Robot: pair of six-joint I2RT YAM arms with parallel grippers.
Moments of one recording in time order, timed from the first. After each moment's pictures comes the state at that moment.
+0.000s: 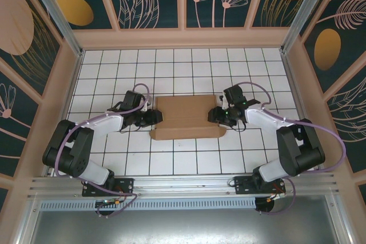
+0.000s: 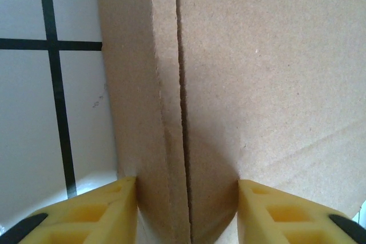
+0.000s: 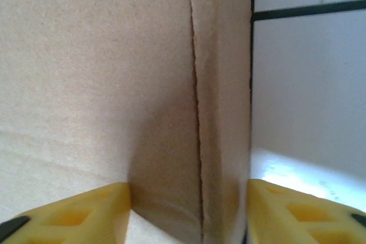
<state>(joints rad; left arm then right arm) -0.38 1.51 0.67 -0.15 0.44 -0.60 0.41 1.46 0.78 -0.45 -0.29 0.50</state>
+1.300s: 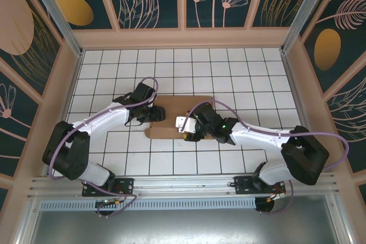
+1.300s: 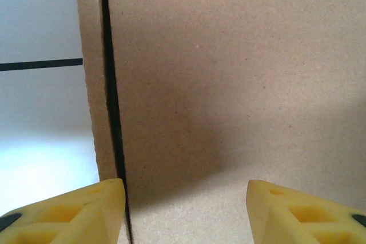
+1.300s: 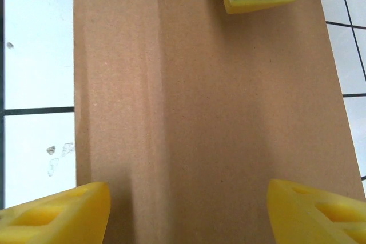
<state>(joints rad) -0.52 1.50 0.91 -0.52 0.15 -0.54 0.92 1.39 0.72 -0.09 -0.05 -0.70</state>
